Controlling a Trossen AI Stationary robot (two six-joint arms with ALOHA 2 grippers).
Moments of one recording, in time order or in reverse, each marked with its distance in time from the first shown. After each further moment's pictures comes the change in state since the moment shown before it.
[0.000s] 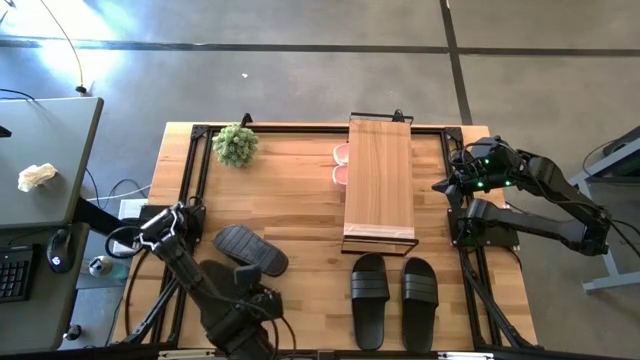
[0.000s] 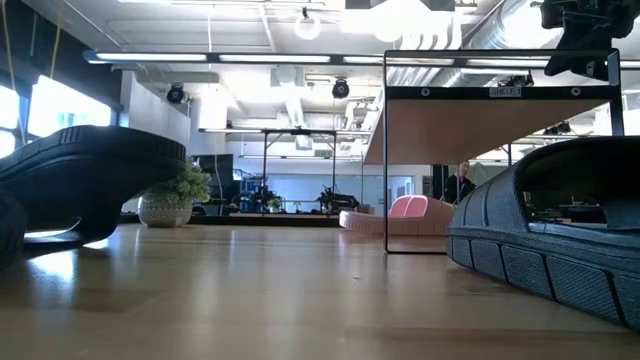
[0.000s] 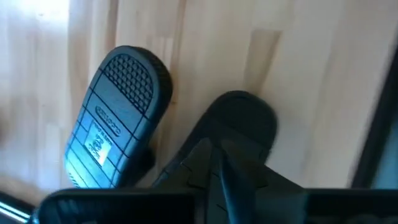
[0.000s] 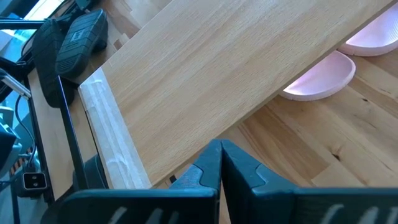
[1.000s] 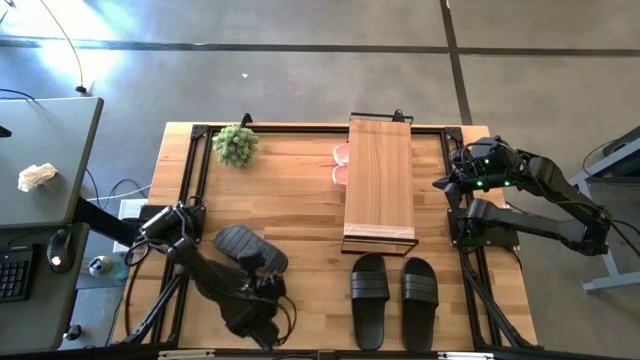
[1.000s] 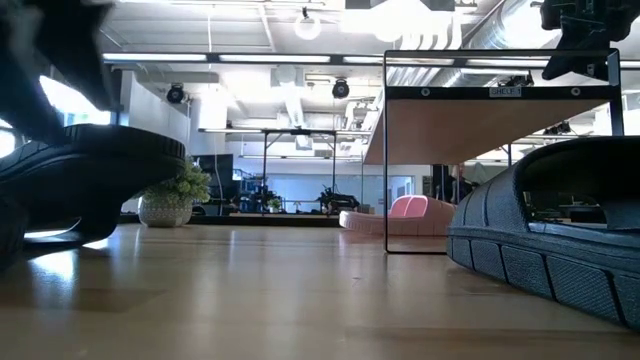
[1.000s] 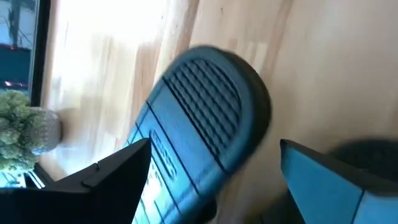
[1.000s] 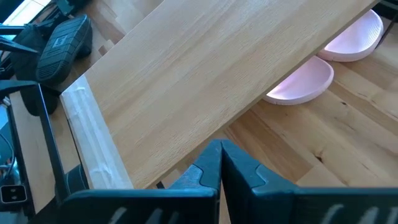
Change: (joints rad) left arm 0.061 -0.001 -0.343 0.115 -0.234 -0.097; right arm 0.000 0.000 0.000 0.000 0.062 -0.002
